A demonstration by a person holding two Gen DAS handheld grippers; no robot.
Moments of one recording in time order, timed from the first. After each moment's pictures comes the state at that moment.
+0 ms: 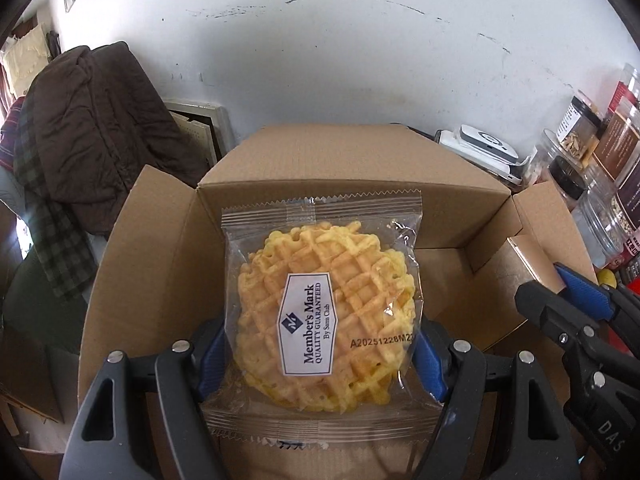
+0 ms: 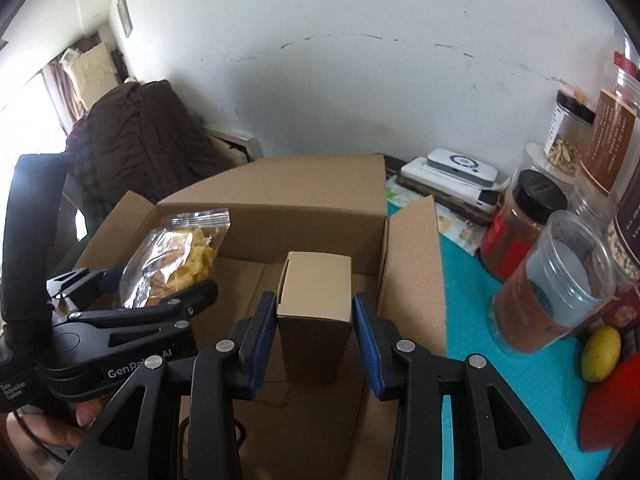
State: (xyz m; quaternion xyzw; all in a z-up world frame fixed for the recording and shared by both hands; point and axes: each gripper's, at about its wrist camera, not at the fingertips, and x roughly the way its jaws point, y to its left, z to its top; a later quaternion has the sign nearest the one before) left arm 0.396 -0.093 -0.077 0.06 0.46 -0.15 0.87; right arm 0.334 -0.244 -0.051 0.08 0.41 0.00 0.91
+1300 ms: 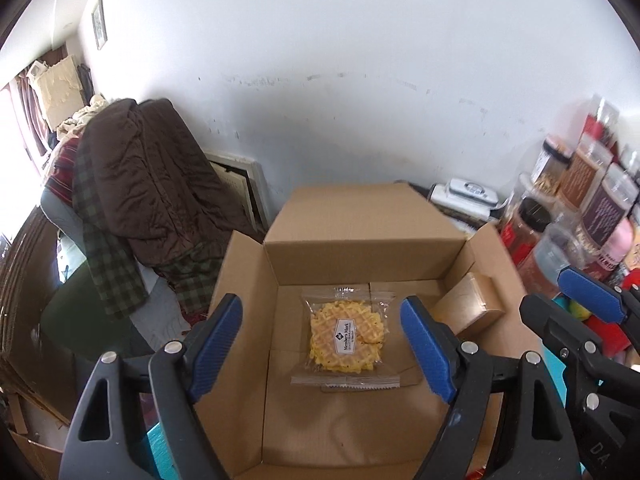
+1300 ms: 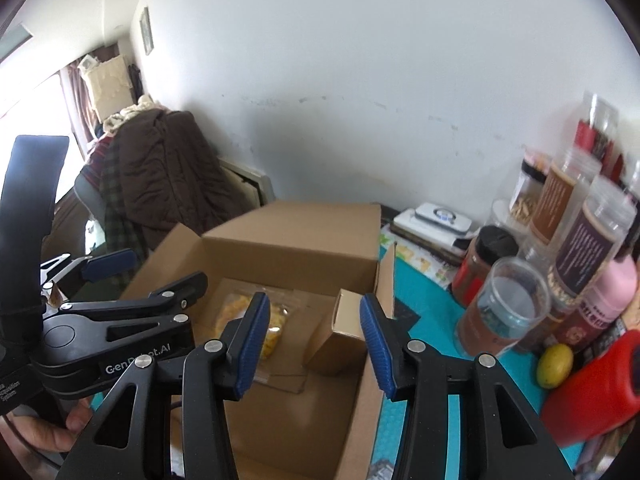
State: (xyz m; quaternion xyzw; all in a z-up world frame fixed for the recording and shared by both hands) left arm 0.332 -0.077 0.018 0.07 0.38 -0.11 0.91; right arm 0.276 -0.231 0.028 0.05 0.34 0.01 0.94
